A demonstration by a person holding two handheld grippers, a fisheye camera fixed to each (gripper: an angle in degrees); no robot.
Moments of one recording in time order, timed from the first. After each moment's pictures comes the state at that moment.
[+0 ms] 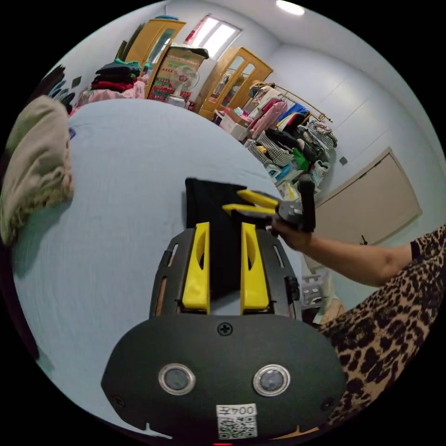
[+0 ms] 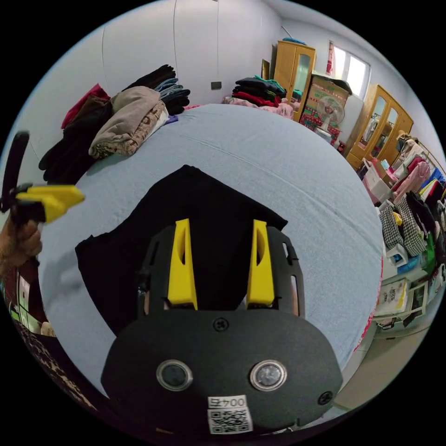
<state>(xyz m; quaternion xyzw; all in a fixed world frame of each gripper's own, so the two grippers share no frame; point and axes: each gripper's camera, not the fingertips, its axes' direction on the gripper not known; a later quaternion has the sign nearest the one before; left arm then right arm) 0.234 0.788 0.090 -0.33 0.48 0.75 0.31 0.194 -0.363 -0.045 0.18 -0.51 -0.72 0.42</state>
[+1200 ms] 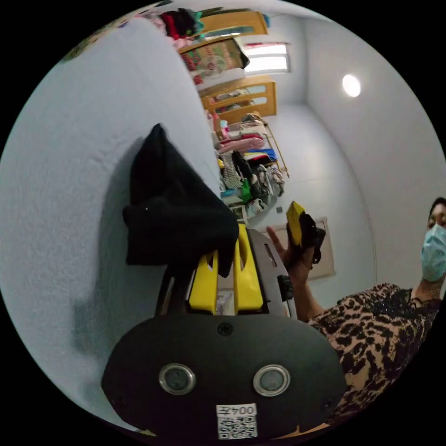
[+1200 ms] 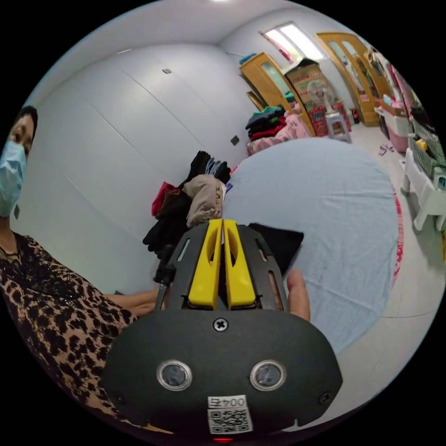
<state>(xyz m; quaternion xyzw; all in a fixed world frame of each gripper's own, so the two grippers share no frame) 0.043 0.897 0.195 -0.60 0.51 0.54 0.30 0.608 -0.603 0.067 -0.05 -0.73 -0.58 0.36</state>
